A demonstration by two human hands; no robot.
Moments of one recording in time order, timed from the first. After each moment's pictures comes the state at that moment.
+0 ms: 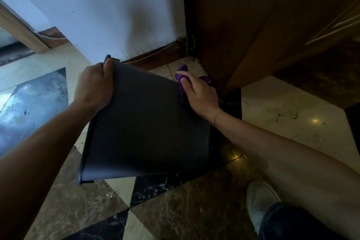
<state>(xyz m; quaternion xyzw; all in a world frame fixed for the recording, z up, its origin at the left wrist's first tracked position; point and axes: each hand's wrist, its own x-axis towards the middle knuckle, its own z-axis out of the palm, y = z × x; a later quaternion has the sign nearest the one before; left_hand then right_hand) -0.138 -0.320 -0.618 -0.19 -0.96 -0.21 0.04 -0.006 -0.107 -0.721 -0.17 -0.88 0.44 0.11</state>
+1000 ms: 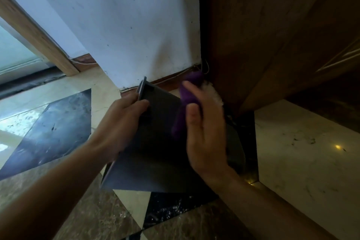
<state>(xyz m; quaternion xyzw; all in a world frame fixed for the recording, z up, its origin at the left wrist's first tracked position) -0.050 -0.319 -0.538 -0.05 -0.82 -0.53 -0.23 0.046 -0.200 -0.613 -0.15 -0.75 0.52 0.38</state>
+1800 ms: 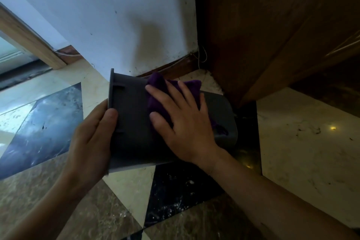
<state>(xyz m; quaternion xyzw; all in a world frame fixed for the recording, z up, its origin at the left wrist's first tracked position) -0.057 -0.361 -0.575 -0.21 -0.82 -0.52 -0.08 -0.001 -0.193 -0.645 -0.09 -0.92 0.35 0.16</state>
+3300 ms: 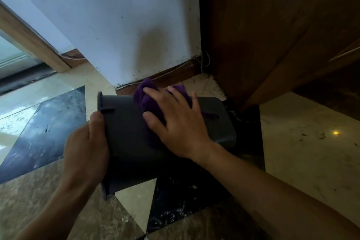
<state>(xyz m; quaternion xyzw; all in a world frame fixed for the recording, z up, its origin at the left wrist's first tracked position) -0.060 -0.364 -0.576 -0.08 -0.93 -0.34 0.05 -0.025 -0.197 -0.645 -0.06 -0.92 0.36 0.15</state>
